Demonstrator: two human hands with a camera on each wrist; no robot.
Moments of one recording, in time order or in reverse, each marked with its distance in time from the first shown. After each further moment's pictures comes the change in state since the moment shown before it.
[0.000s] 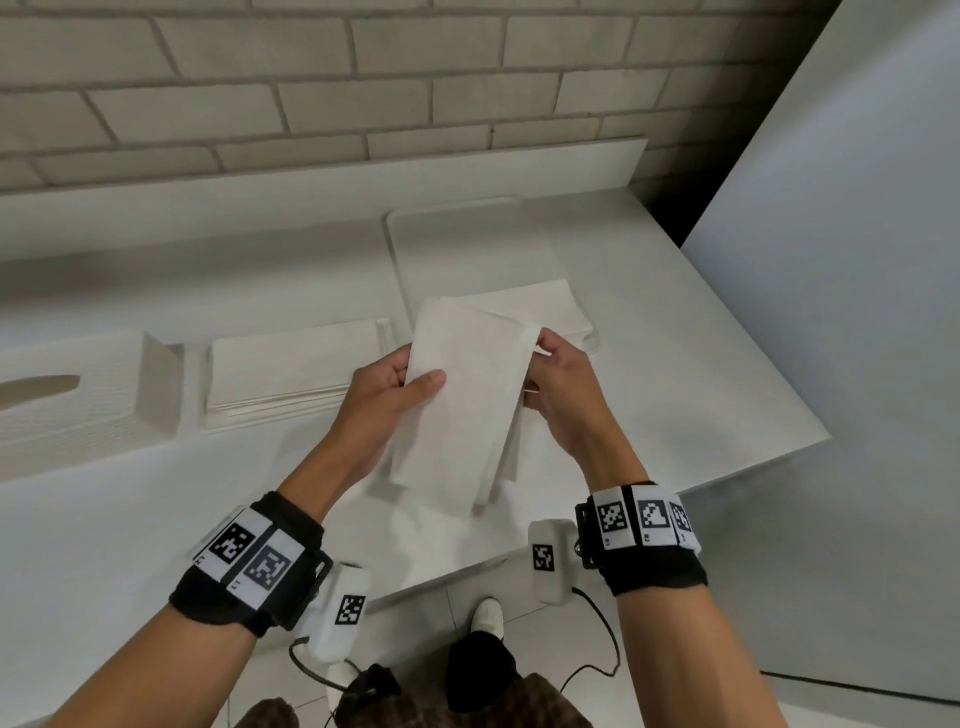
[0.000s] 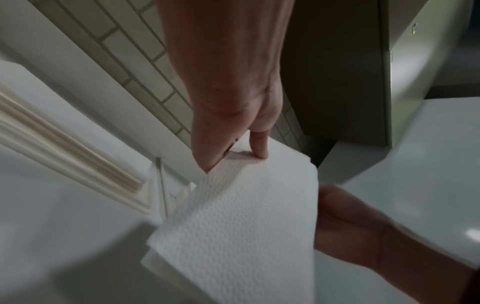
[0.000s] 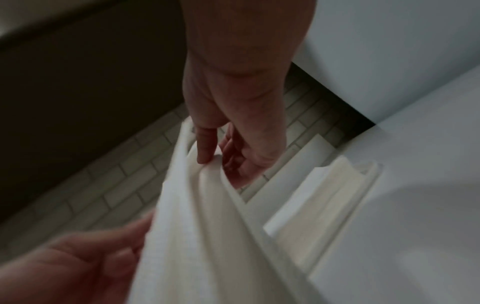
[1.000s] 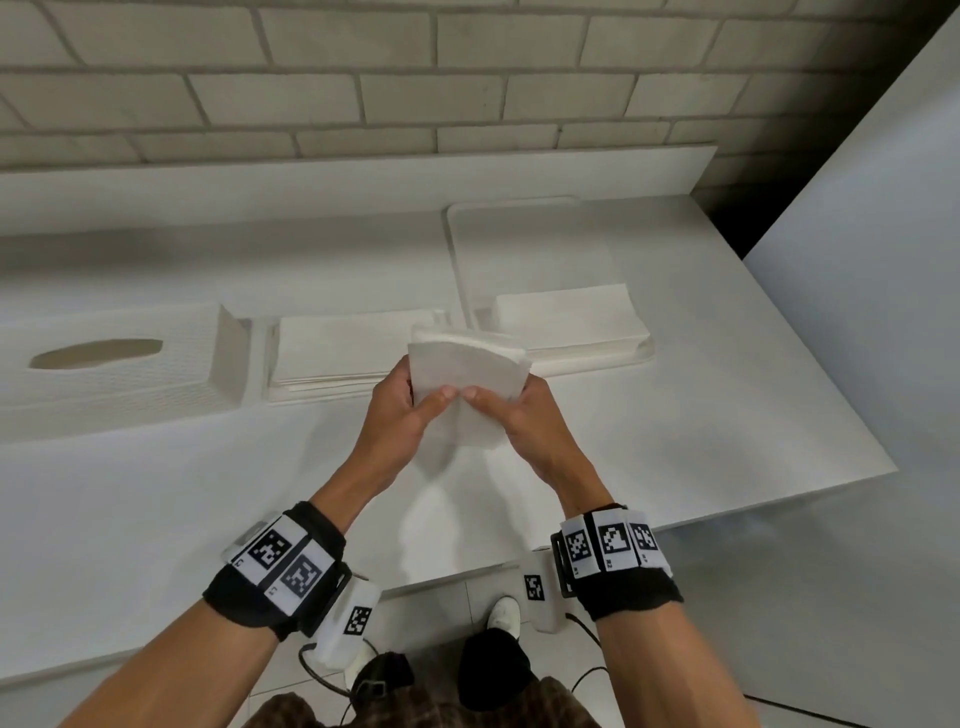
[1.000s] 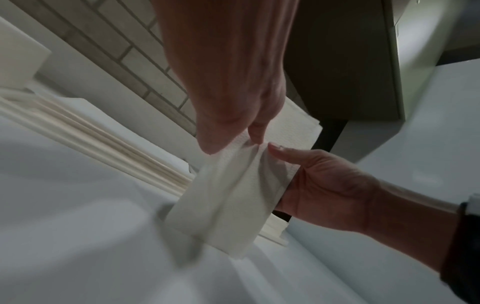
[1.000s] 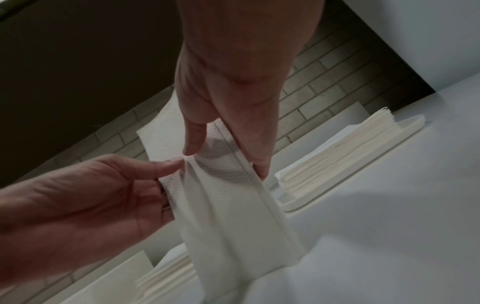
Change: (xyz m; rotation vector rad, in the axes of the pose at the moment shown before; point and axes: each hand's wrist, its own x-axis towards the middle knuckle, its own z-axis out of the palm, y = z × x) left_hand -0.017 -0.030 -0.038 0.048 0.160 0.141; right_hand -0.011 0.037 0.072 -0.033 -0.231 -0.053
